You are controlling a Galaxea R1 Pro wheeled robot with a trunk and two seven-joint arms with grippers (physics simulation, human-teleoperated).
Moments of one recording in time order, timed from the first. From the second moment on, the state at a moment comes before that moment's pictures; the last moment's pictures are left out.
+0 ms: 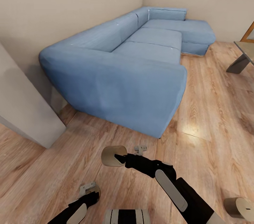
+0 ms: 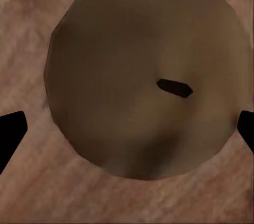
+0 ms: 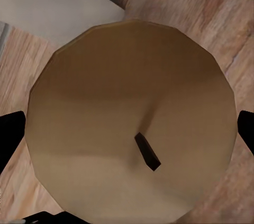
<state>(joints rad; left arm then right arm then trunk) -0.46 0.05 -0.57 -0.48 0.91 0.09 0.30 -0.47 -0.08 0.57 -1.30 -0.86 0.48 0.11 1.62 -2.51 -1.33</state>
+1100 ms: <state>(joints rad) -0.46 0.05 -0.56 -0.47 0.92 0.09 0.20 -0.47 -0.08 0.57 -1.30 -0.87 0.48 0.11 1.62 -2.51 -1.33</state>
